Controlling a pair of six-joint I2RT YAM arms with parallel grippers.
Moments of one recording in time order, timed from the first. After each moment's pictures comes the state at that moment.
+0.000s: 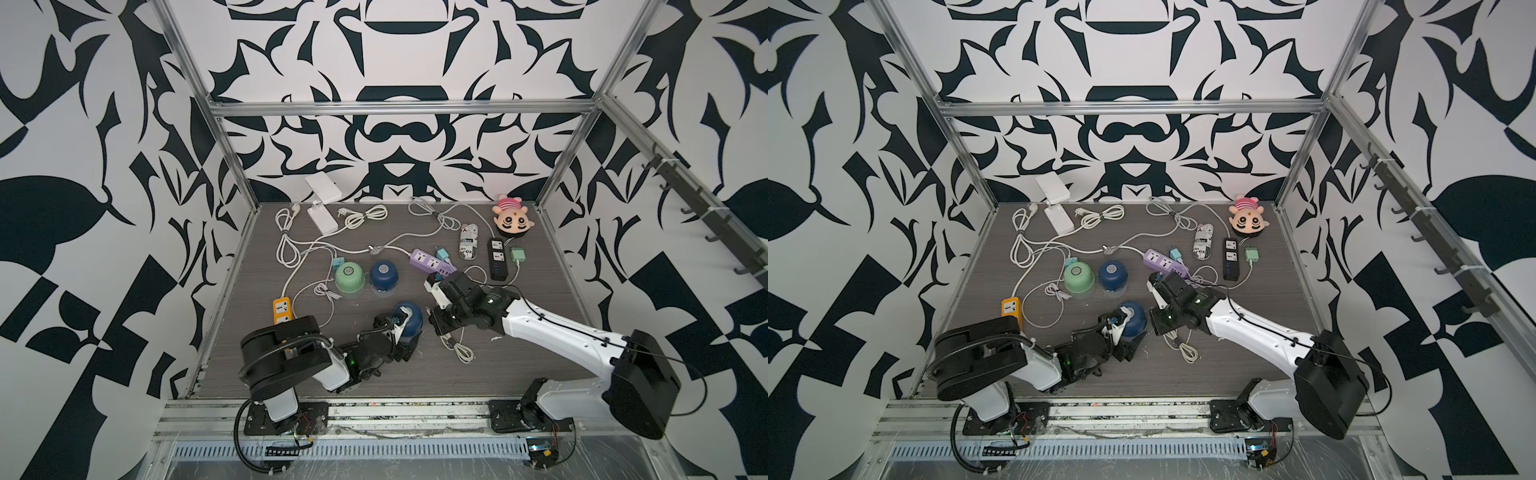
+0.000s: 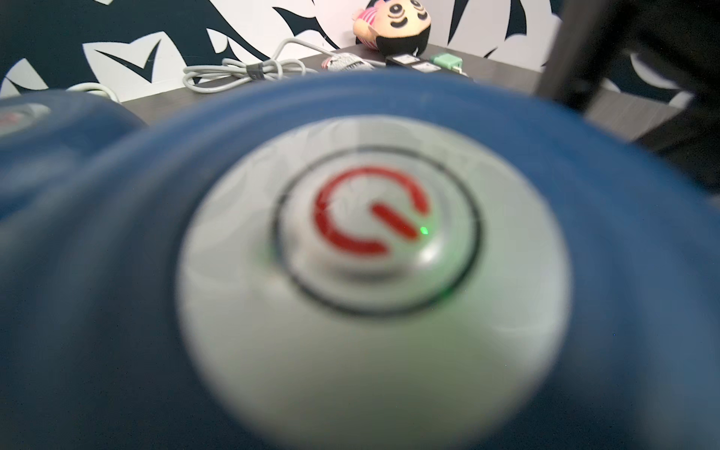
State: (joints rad) left arm -1.13 1.66 0.30 1.04 -0.37 -0.13; right arm 0.76 1.30 0.87 -0.63 -0.11 0.35
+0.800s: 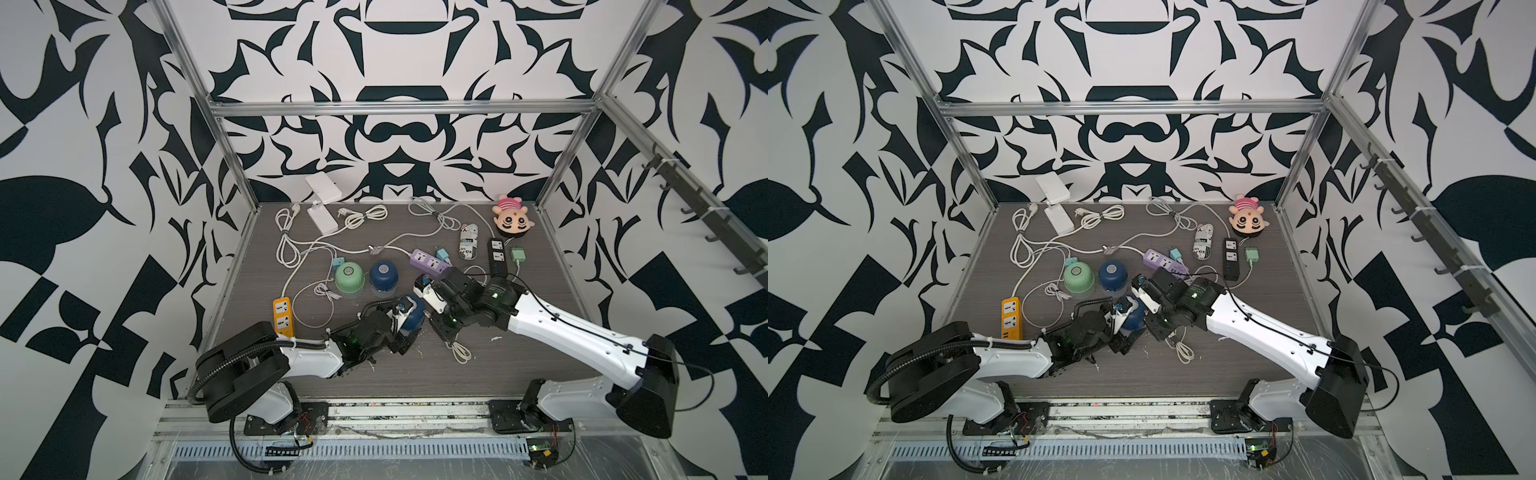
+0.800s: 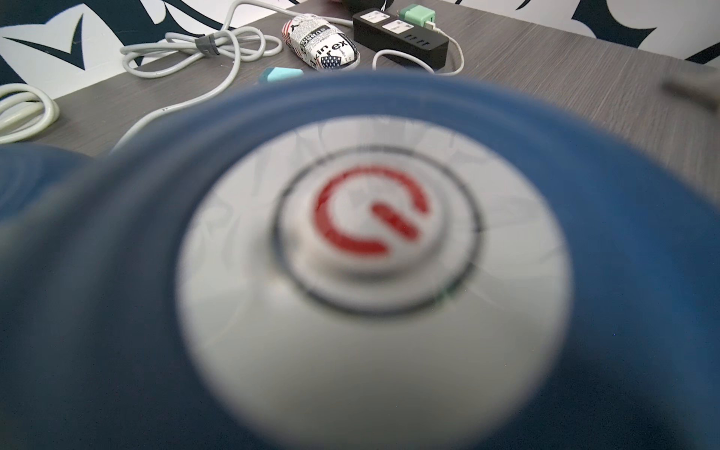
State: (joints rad) left arm -1.03 1.46 0.43 0.58 -0.15 -0.05; right arm 0.90 1.31 1.12 -0.95 -0.04 0.16
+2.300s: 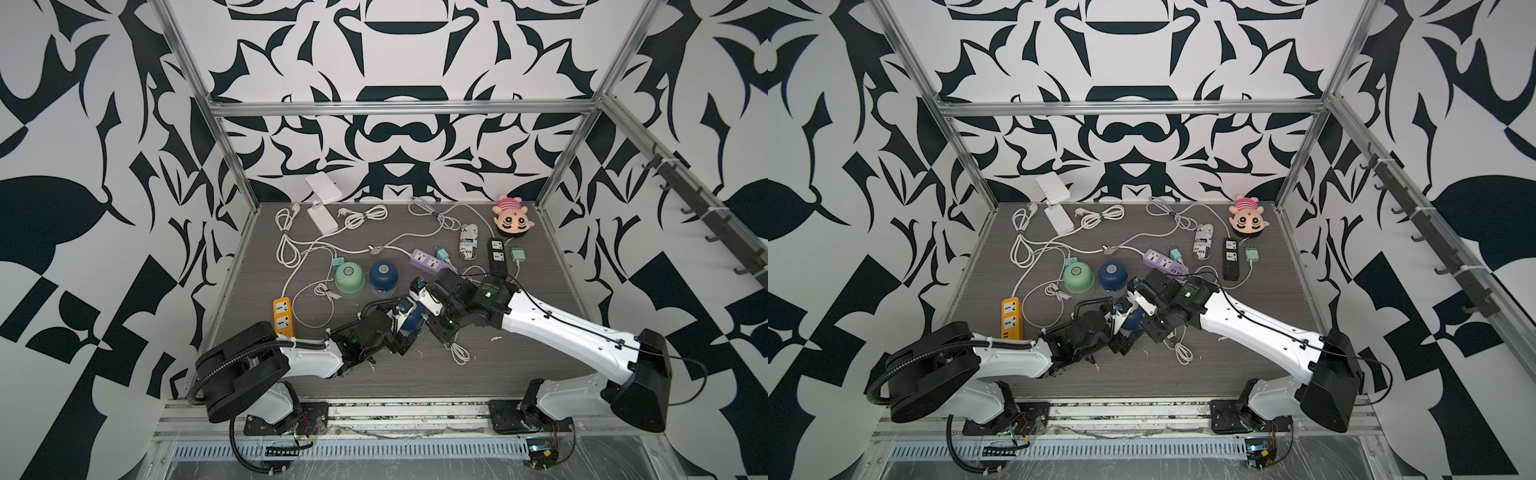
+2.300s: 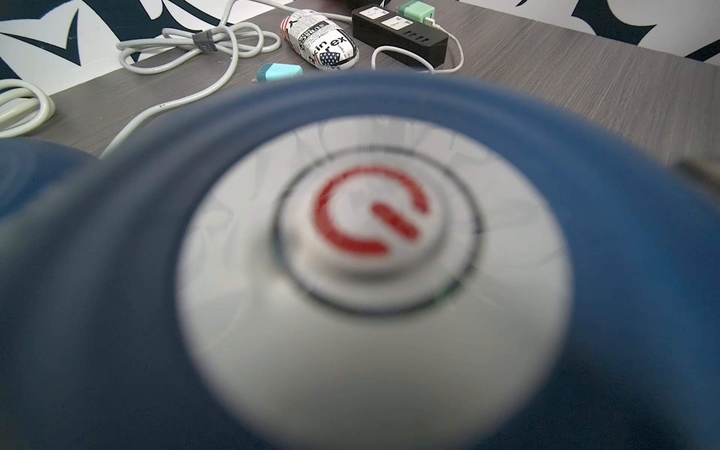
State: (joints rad) left arm -1.03 1.46 0.43 0.57 -0.15 -0.05; right arm 0.92 1.34 1.14 -0.98 -0.04 0.15
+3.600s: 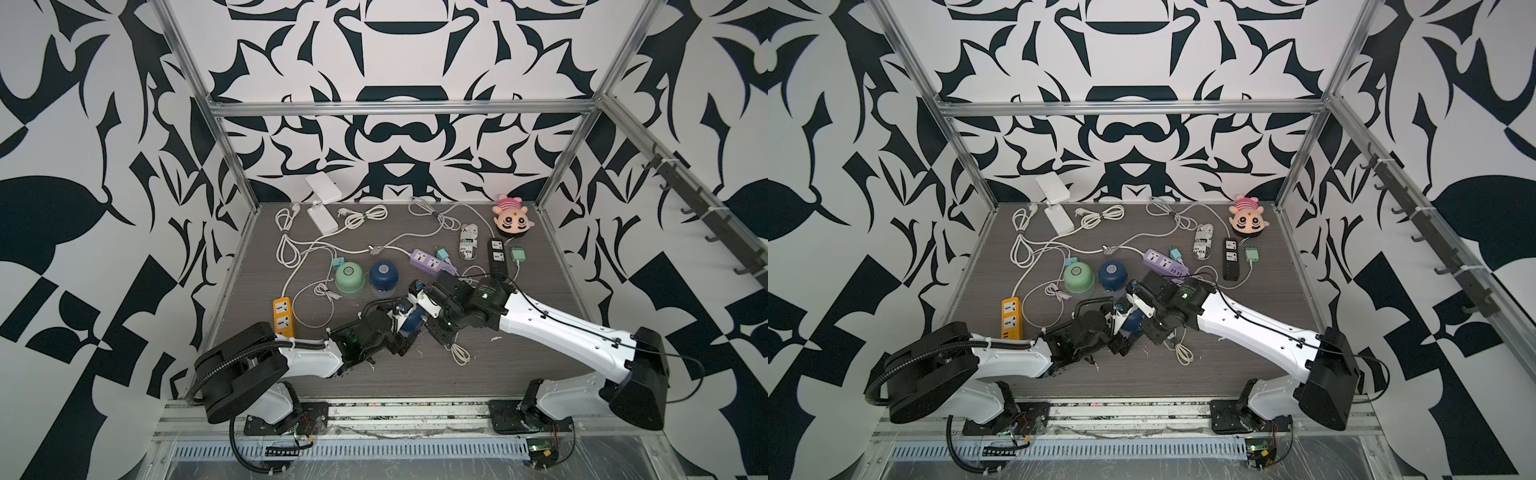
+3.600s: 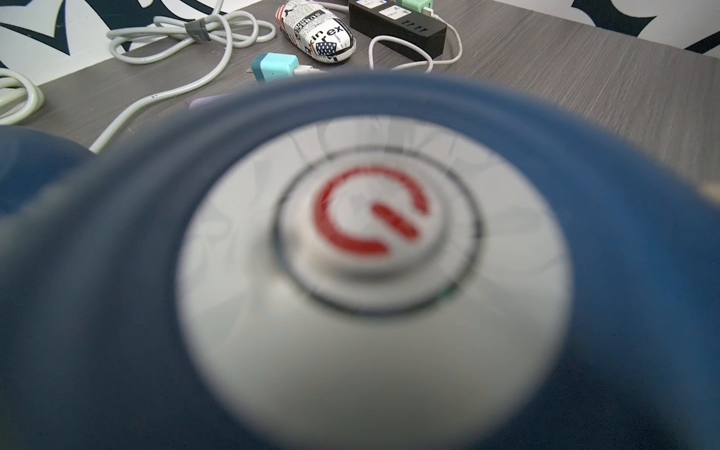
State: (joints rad) left arm -1.03 1.46 0.43 0.53 -0.13 -0.05; right arm 0.94 1.36 1.14 -0.99 -0.01 0.15
